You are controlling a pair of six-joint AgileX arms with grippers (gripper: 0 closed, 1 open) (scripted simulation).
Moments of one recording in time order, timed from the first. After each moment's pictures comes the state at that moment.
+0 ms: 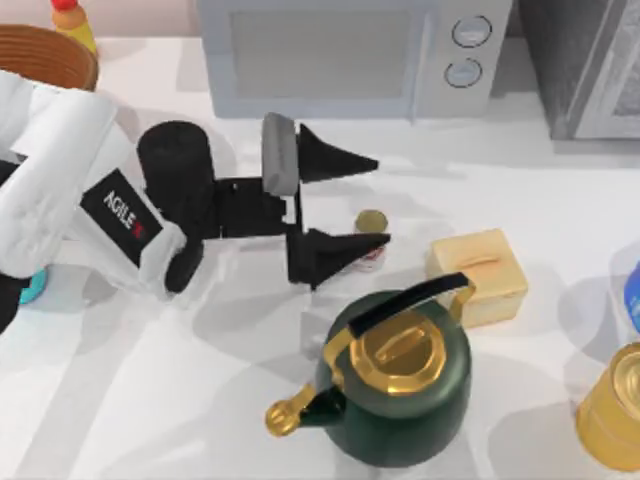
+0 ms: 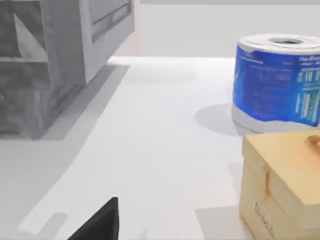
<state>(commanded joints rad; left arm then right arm) -0.36 2.45 1.15 1.27 1.18 0.03 0.00 0.00 0.00 0.00 0.00 0.00</state>
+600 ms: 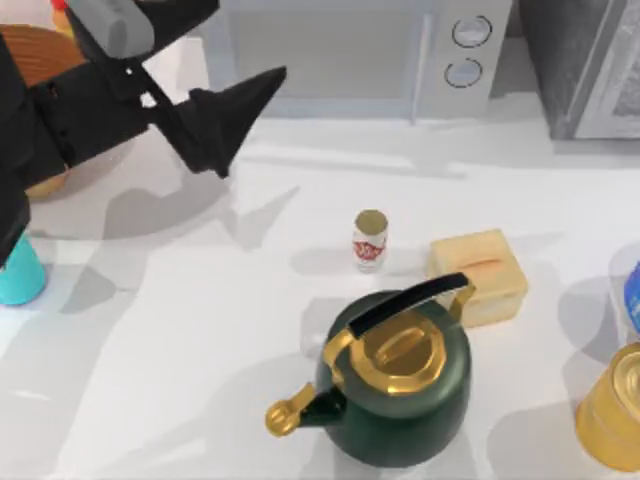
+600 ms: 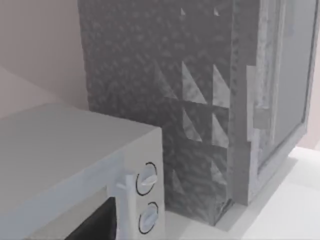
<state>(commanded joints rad) -0.23 1.51 0.74 0.82 0.75 0.02 0.00 0.00 0.00 0.00 0.00 0.00</state>
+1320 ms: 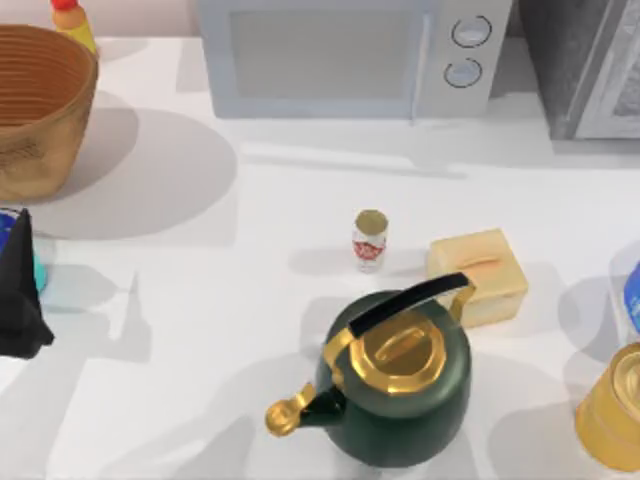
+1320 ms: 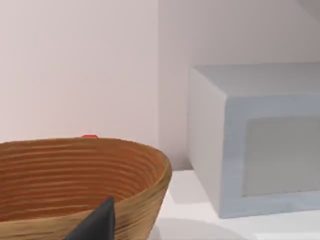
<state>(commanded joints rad) -0.04 0.20 0.12 0.14 0.13 0.00 0.00 0.00 0.00 0.00 0.00 0.00</state>
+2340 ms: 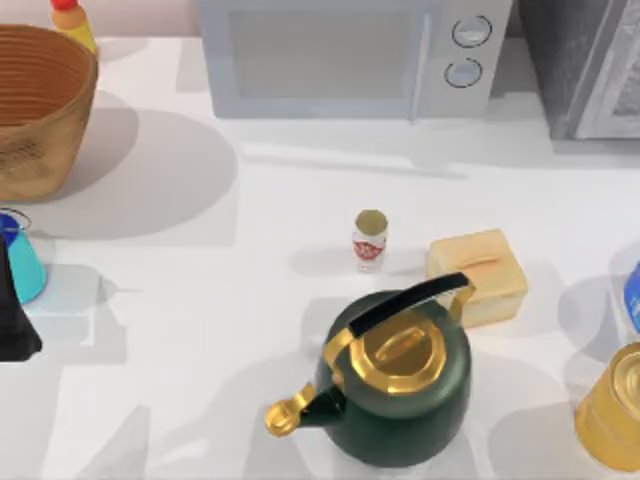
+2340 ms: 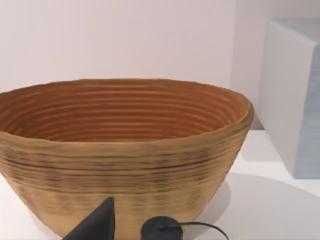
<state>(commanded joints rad) 0.02 0.23 0.02 0.21 0.03 0.01 0.00 0.00 0.00 0.00 0.00 0.00</state>
